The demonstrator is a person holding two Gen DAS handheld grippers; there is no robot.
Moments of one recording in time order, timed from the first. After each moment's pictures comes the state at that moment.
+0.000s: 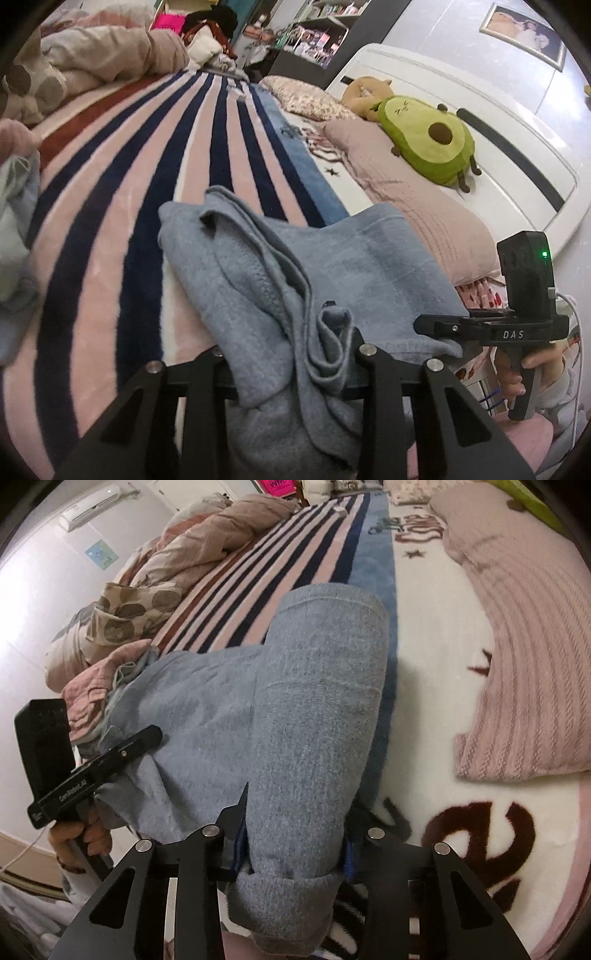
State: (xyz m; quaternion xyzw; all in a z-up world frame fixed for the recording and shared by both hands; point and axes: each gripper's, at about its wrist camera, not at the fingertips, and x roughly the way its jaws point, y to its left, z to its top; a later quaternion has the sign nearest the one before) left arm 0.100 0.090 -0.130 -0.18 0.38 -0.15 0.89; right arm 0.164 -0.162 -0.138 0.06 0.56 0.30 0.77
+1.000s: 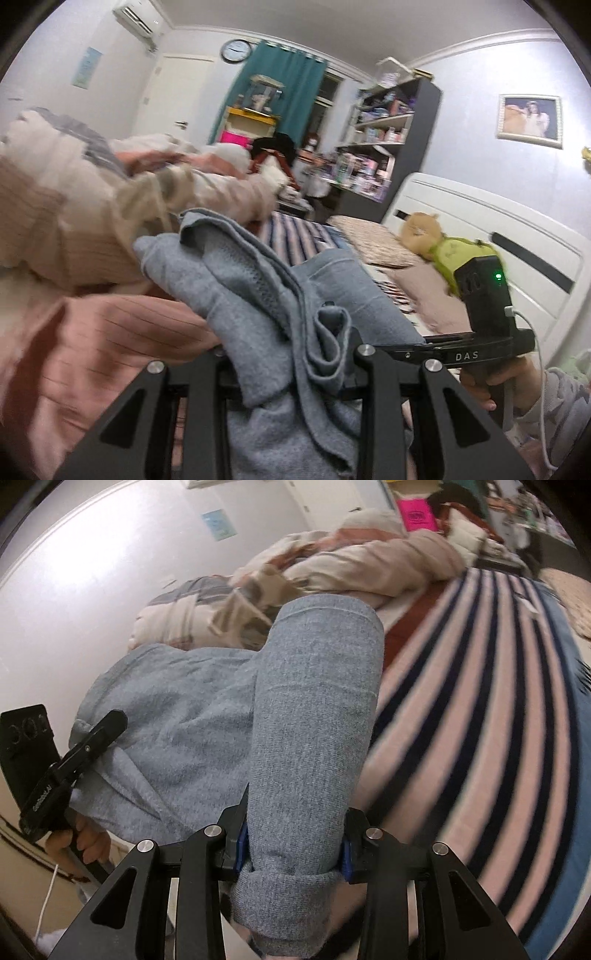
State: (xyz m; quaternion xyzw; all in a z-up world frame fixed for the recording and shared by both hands) left arm 0.009 0.358 -0.001 -0.16 0.18 0.01 0.97; right arm 0.180 0.158 -0.047 -0.01 0.45 0.48 0.75
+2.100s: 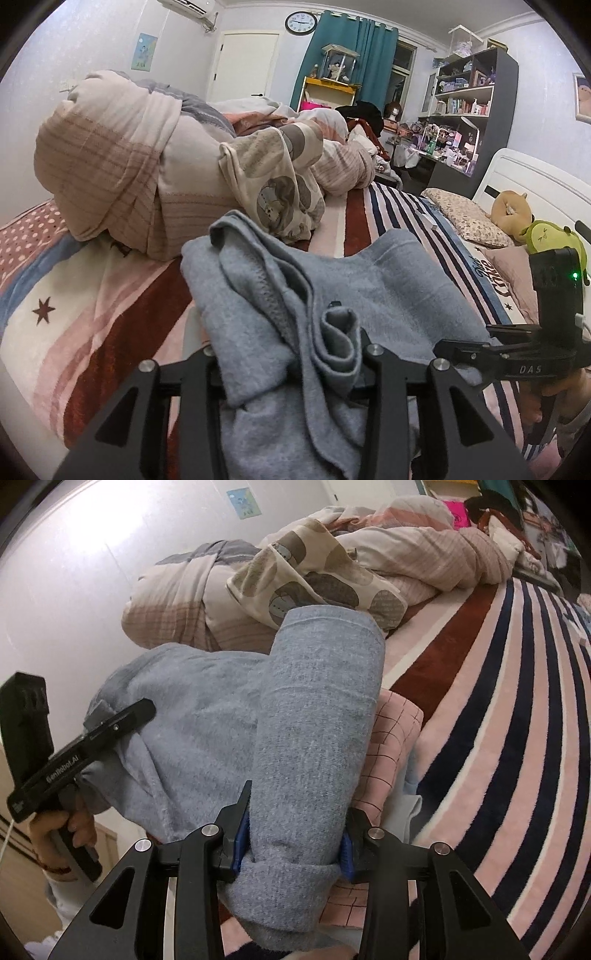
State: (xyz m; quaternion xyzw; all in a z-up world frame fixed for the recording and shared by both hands) left arm 0.019 0.445 -0.058 -0.15 0.26 0.15 0.94; right arm 0.171 0.252 -0.093 -0.07 0.45 0.49 0.74
